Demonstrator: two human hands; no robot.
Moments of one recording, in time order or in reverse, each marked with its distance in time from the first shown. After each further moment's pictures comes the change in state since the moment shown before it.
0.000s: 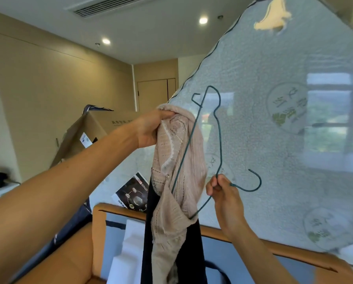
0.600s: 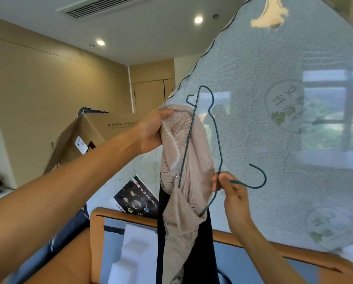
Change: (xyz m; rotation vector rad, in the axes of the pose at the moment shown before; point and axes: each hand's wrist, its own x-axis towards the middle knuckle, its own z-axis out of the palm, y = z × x) left_hand 0.014 -0.007 0.012 -0.077 -0.027 0.129; right_hand 0.018 -0.003 -0.011 -0.303 0.009 -0.272
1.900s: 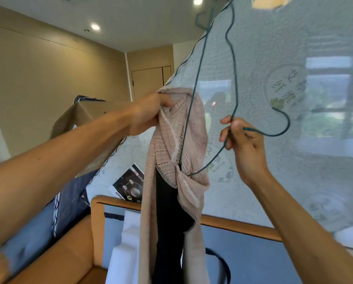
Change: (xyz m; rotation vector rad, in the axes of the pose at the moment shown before) left_hand -0.015 0.010 0.012 0.411 -0.056 0.063; right_hand 0.061 -0.058 -0.018 0.035 -0.094 -0.170
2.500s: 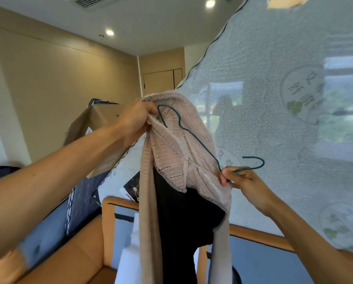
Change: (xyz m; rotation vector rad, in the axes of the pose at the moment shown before) left_hand -0.010 -0.019 -0.034 -0.078 0.285 0.007; right_hand -0.035 0.045 -0.021 -0.293 -0.453 0.430
